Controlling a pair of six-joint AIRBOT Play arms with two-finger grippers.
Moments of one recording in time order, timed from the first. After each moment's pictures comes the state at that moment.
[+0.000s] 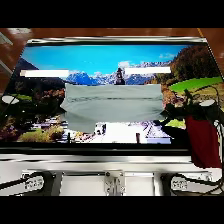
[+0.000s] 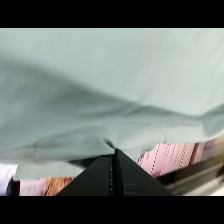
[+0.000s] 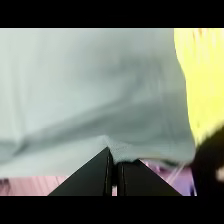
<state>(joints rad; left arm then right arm) 0.23 -1.35 0.94 0.71 -1.13 -1.21 -0.33 -1.47 0.94 -0.83 0.99 1.15</state>
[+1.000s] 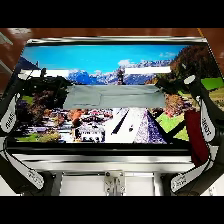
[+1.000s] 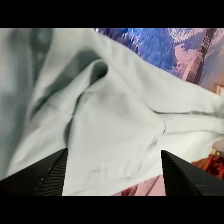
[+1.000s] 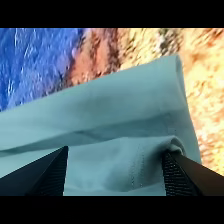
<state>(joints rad) 0.22 -1.98 1.66 0.61 -1.18 -1.41 -0.17 -1.83 1.47 -0.96 0.72 1.33</state>
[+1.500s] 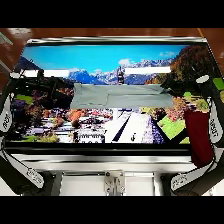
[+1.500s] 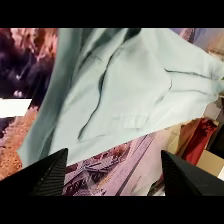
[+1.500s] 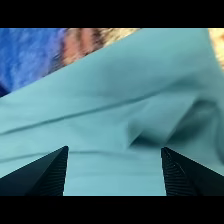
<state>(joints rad) 0.27 -1.99 1.70 0.61 -1.39 -1.42 -0.27 -1.80 1.48 -0.83 0.92 1.30</state>
